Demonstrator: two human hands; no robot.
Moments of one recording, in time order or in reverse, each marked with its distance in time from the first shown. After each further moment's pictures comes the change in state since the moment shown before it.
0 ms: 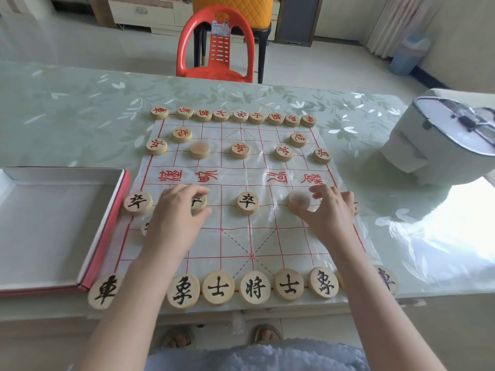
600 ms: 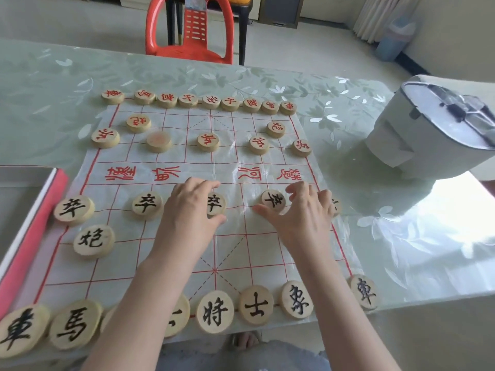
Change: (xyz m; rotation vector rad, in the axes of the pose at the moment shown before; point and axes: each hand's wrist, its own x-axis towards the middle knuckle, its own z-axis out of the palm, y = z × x) left_hand 0.020 0.053 0.057 0.080 -0.151 0.027; right_hand 0.002 -0.002 0.005 -0.062 0.004 0.030
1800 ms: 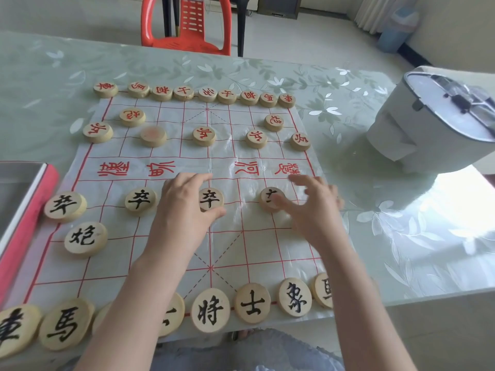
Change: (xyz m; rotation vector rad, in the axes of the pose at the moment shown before) left_hand 0.003 -0.003 0.006 -0.097 0.068 -0.038; right_hand 0.014 0.018 -0.015 0.208 -0.096 -0.013
